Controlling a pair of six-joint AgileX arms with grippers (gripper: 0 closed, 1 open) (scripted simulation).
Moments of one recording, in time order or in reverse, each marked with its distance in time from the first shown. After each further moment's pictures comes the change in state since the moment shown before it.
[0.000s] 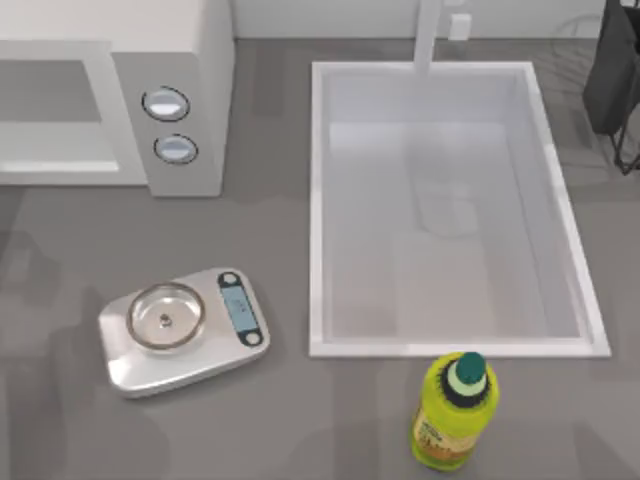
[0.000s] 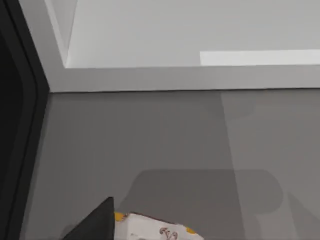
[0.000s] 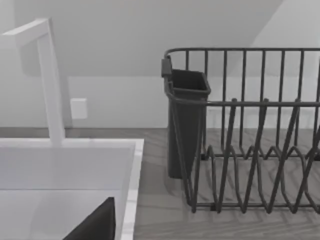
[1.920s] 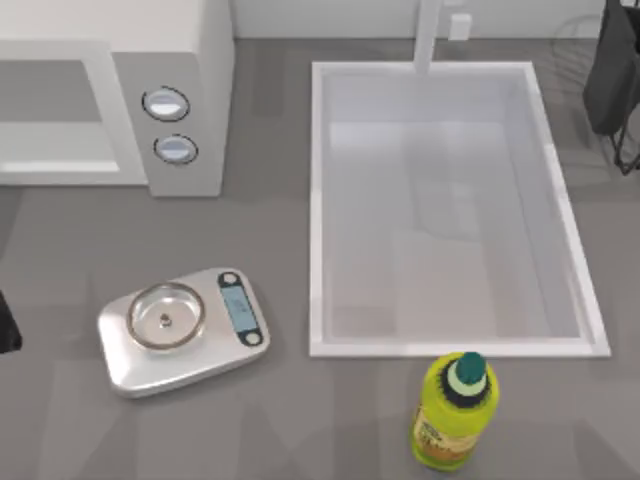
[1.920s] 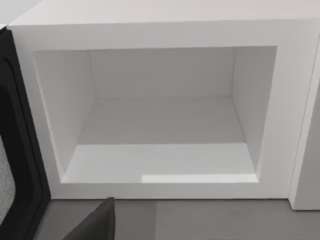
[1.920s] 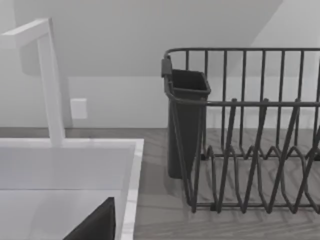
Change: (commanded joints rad) left arm -0.267 -1.181 -0.306 -0.437 -0.283 -0.185; right arm 0.000 0.000 0.000 0.000 0.000 0.000
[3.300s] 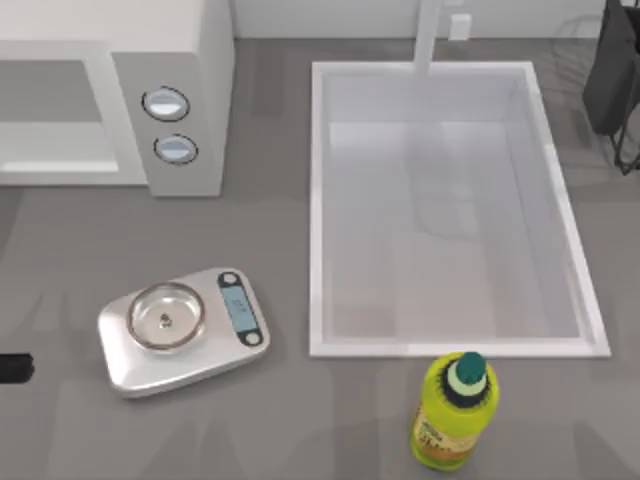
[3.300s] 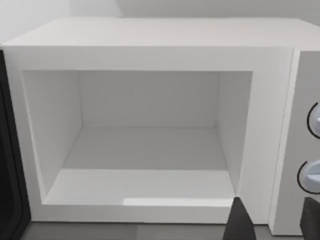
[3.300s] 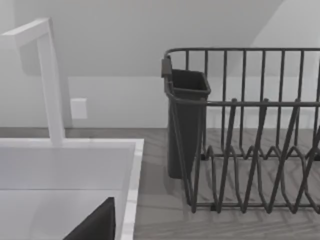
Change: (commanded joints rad) left arm -0.101 -0.266 -0.123 -0.015 -0.086 -0.044; right arm 0.000 0.000 0.000 0.000 0.000 0.000
